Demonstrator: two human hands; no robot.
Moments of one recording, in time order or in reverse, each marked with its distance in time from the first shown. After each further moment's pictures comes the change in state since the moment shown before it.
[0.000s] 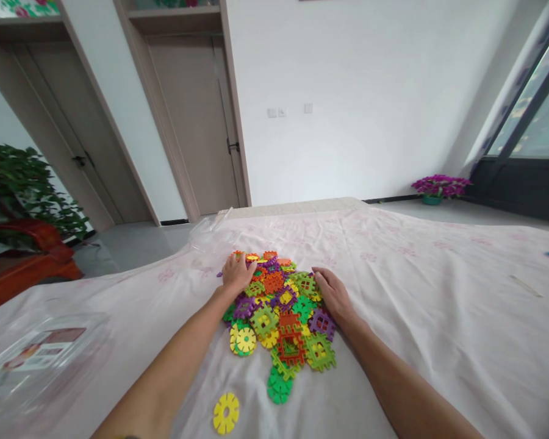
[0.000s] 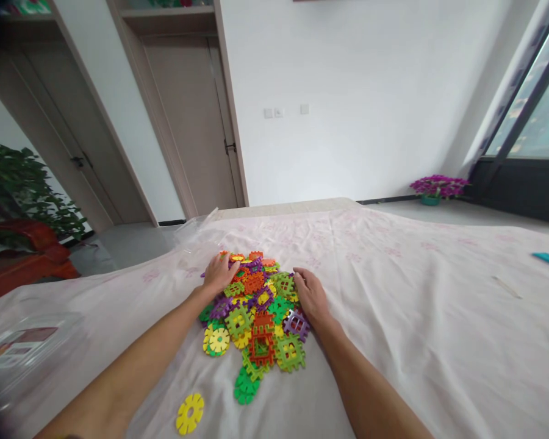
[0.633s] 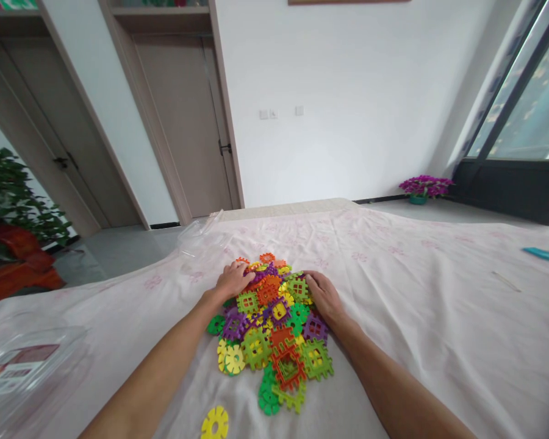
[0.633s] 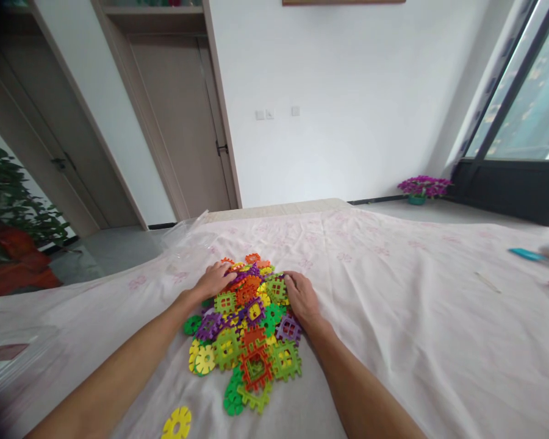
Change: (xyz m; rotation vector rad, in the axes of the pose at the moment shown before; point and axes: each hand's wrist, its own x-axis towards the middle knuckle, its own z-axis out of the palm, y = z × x) left_hand 0.003 -0.001 -0.002 0.032 -0.141 0.197; right_hand 0.001 -0.003 0.000 -0.056 -0.028 -0.054
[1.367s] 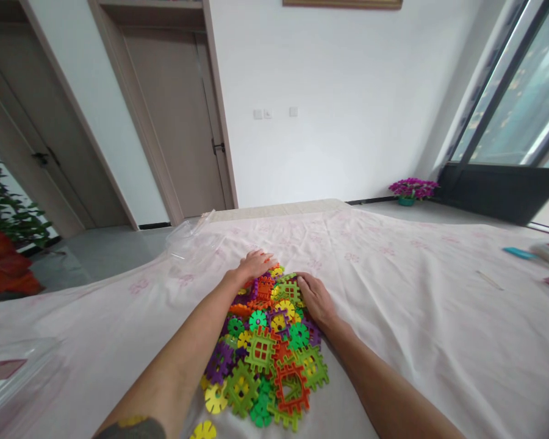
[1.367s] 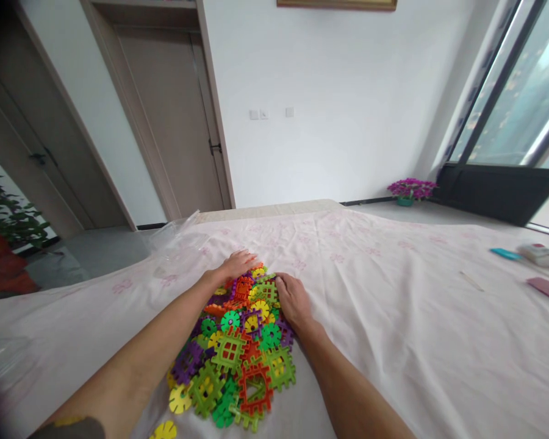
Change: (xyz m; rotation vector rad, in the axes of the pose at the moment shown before) left_hand 0.070 0.060 0.014 -0.045 -0.066 0.315; right_hand -0.002 -0.004 0.000 -0.092 -0.042 -0.043
